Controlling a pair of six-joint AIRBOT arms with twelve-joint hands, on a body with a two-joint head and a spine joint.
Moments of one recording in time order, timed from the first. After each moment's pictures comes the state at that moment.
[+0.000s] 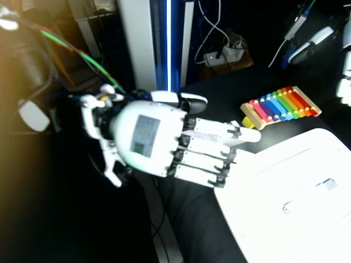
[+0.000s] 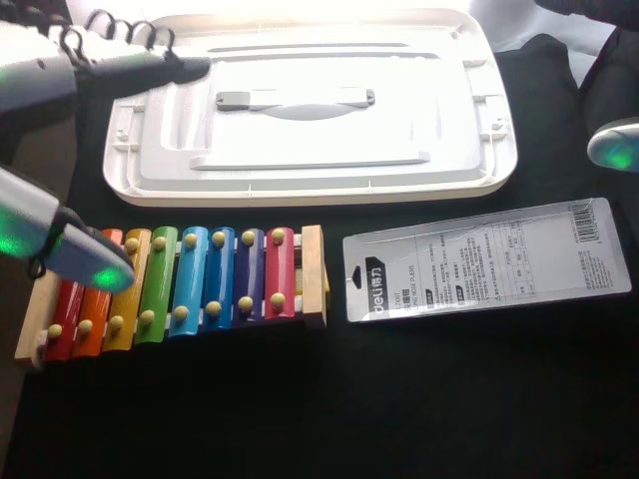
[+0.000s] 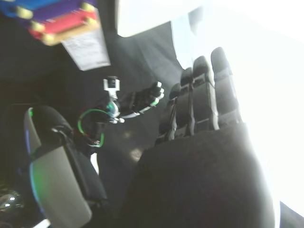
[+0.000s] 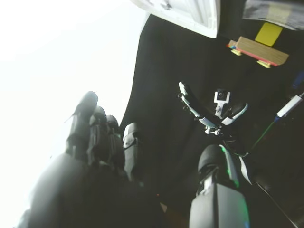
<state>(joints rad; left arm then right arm) 0.51 -0.68 1.04 0.94 -0.48 0.25 -0.90 -0.95 1.40 -0.24 1.12 0.00</state>
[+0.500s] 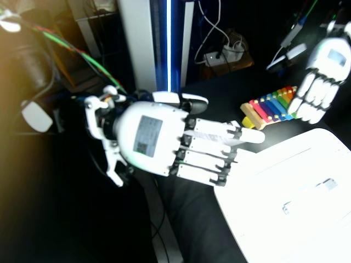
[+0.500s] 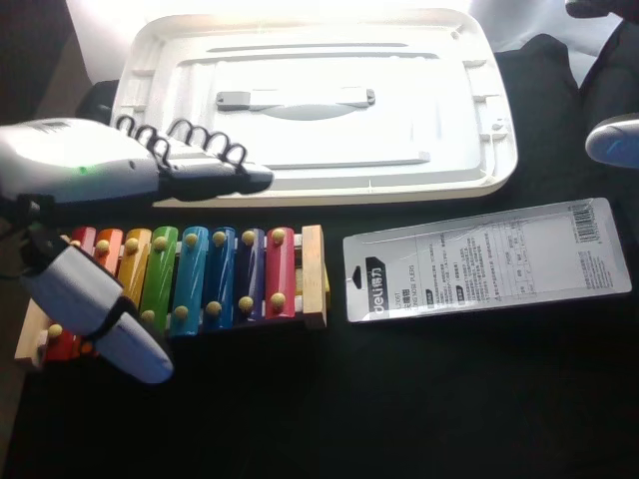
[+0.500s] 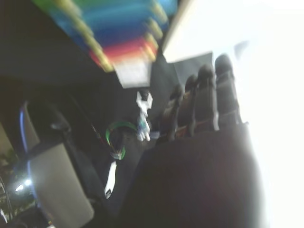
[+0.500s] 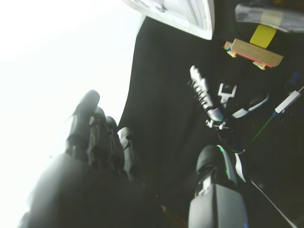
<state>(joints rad) 0.61 -0.82 1.10 1.08 -0.50 0.09 -0.90 -0.95 1.40 -0.25 1.12 0.00</state>
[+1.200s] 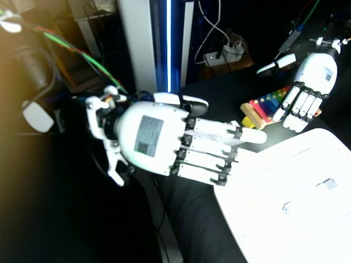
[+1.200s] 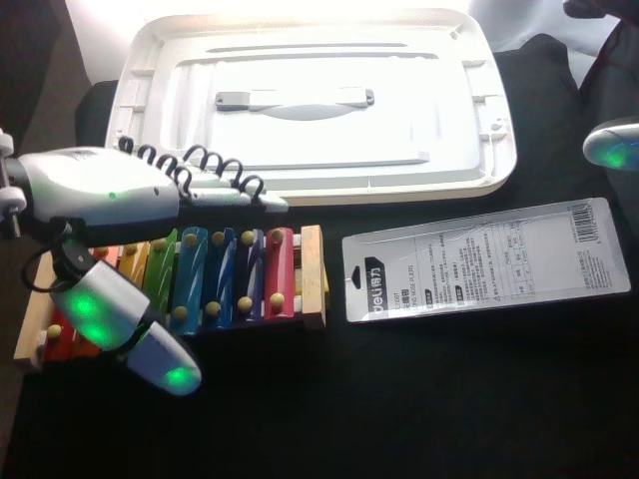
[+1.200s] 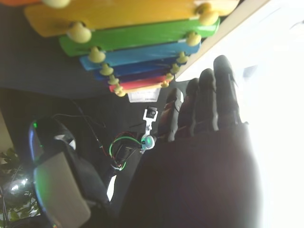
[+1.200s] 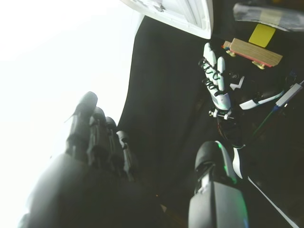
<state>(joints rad) 0.66 -0.89 1.14 1.08 -0.47 0.08 -0.90 -0.96 1.40 -0.25 1.12 0.01</state>
